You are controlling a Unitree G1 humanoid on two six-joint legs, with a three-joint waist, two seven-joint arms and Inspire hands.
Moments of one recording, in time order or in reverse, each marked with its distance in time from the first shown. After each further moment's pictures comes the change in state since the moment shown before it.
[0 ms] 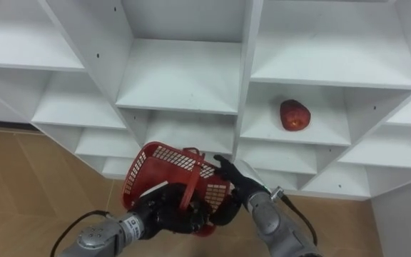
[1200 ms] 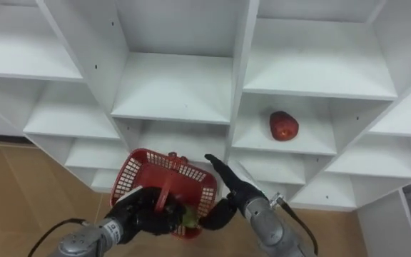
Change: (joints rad) left arm 0.061 0.066 0.091 -0.020 0.031 -0.003 0.089; right arm 0.183 -0.037 0.000 -0.329 0.084 -0.005 0.055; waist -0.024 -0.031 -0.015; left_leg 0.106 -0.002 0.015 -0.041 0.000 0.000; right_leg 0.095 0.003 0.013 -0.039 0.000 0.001
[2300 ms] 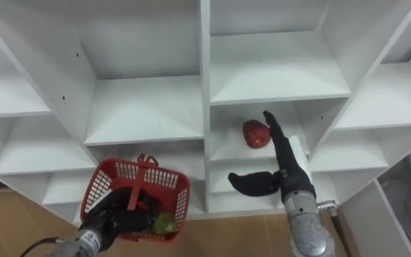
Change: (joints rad) left arm 0.127 -0.005 0.118 -0.064 -0.019 -0.028 0.113; right arm 0.171 -0.023 -0.260 -0.267 0.149 -0.050 -0.236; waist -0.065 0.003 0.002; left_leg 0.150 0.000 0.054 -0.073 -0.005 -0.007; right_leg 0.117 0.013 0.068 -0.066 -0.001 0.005
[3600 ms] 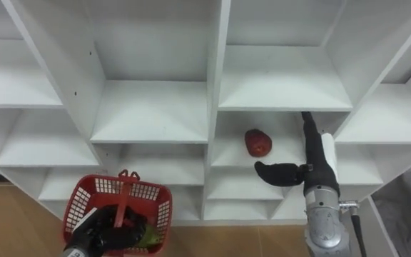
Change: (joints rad) left arm 0.085 0.000 0.094 -0.003 0.080 0.002 -0.007; right arm -0.049 -0.006 -0.085 0.077 0.015 0.009 -0.052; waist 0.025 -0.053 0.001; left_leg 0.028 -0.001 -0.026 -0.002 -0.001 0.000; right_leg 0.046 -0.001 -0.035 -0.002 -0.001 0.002
